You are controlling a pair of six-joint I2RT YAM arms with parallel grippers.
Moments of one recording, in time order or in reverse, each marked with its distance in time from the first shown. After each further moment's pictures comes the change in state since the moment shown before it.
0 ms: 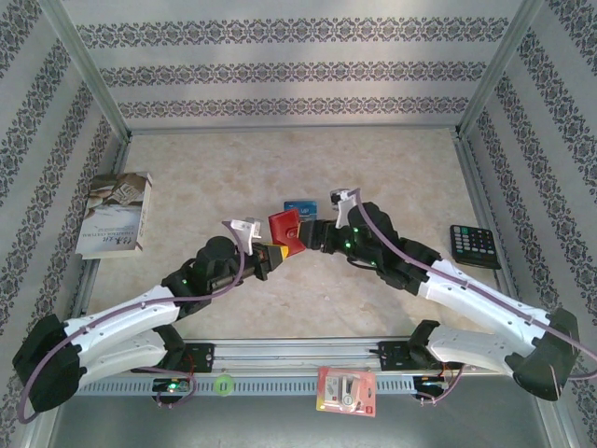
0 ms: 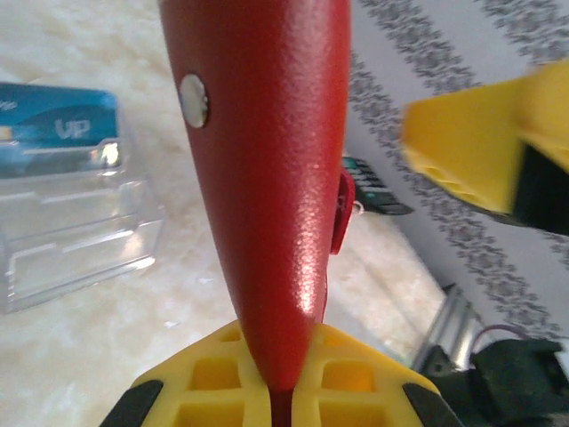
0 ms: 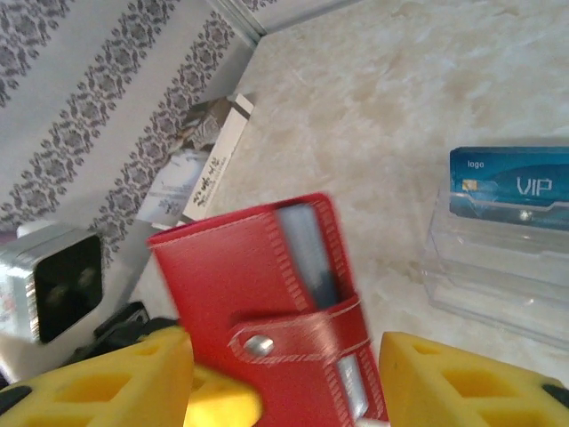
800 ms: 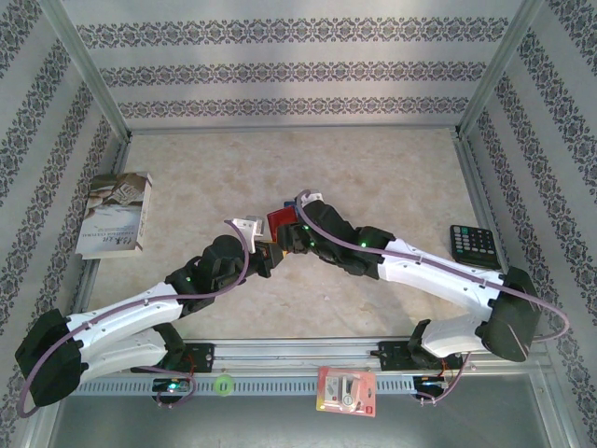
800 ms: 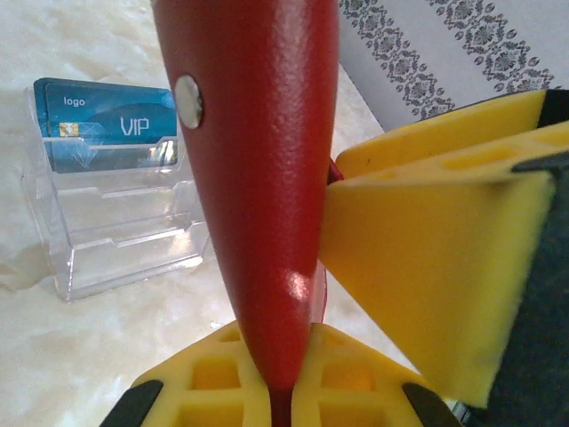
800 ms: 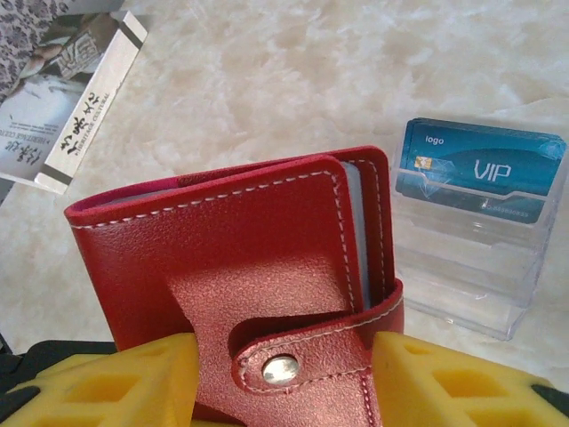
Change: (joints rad) left arm -0.020 0.012 0.028 -0.047 -0.080 -0.003; right arm 0.099 0.289 0.190 -0.125 0.207 -0.063
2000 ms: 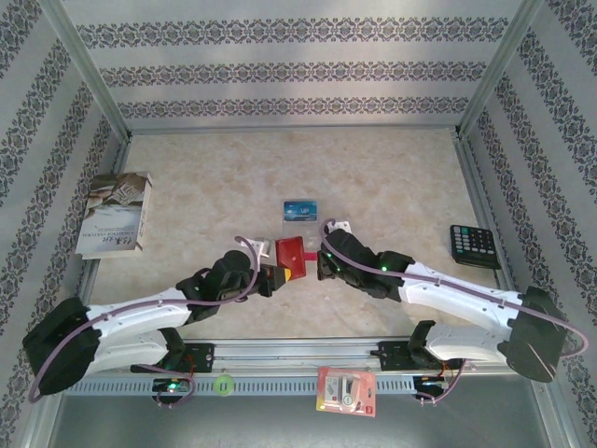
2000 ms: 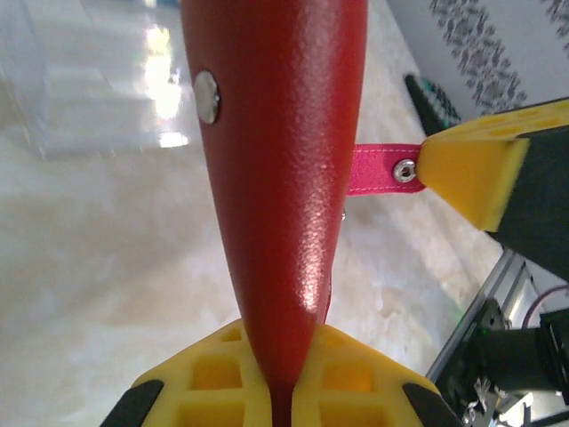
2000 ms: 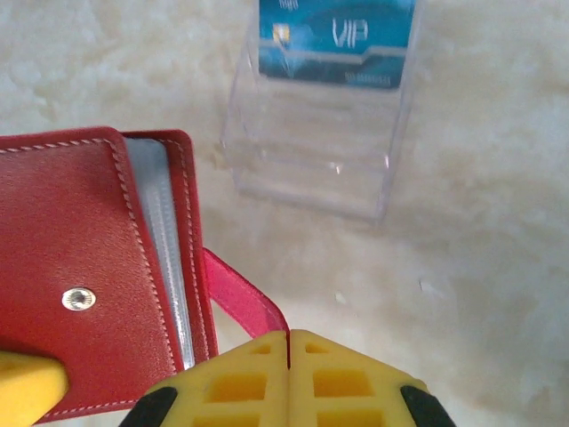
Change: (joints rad) left arm -0.061 0.111 -0.137 0.104 0.108 -0.121; right arm -0.021 -0.229 -0.348 -0.034 0.024 0.050
